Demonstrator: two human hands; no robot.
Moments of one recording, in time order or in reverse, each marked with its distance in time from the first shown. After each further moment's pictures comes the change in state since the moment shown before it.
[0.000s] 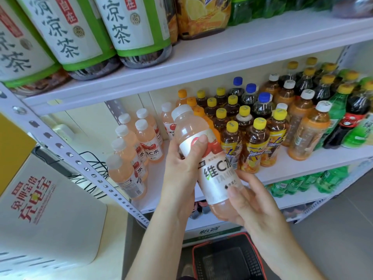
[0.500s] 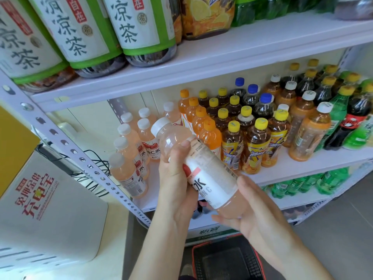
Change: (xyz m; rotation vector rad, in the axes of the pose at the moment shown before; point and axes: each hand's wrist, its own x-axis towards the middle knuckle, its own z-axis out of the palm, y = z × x) left_hand -0.007 -0.002 -0.009 -0.355 0.064 -0.059; right_hand 0.001 -0.007 0.001 0.237 -0.085 0.222
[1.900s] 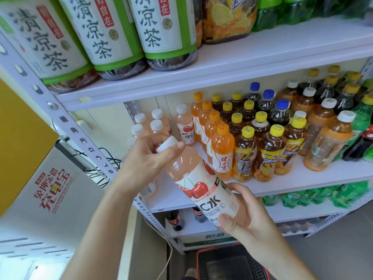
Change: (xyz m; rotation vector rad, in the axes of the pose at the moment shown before) left_hand 0.022 0.092 -0.043 1.105 -0.186 0.273; right_hand 0.022 0.038 -0.011 -0.469 -0.010 -0.104
